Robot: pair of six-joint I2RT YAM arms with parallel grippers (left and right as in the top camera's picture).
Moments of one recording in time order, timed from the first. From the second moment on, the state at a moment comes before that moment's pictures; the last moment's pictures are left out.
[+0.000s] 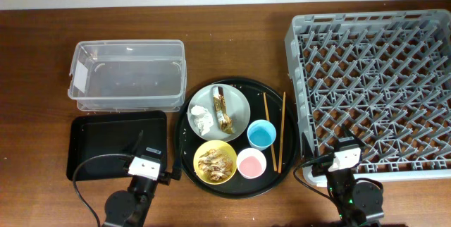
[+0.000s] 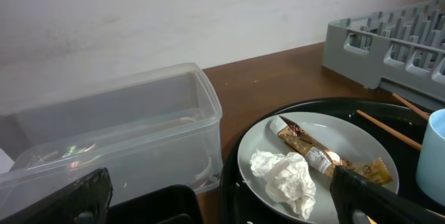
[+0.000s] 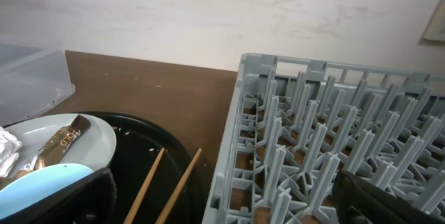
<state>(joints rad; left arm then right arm) -0.26 0.02 0.01 -0.08 0.01 0.11 0.17 0.01 0.02 -0.08 0.00 -0.05</state>
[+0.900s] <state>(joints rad) -0.26 0.02 0.01 -0.05 0.02 0.11 0.17 0.01 0.02 -0.07 -0.16 -0.05</state>
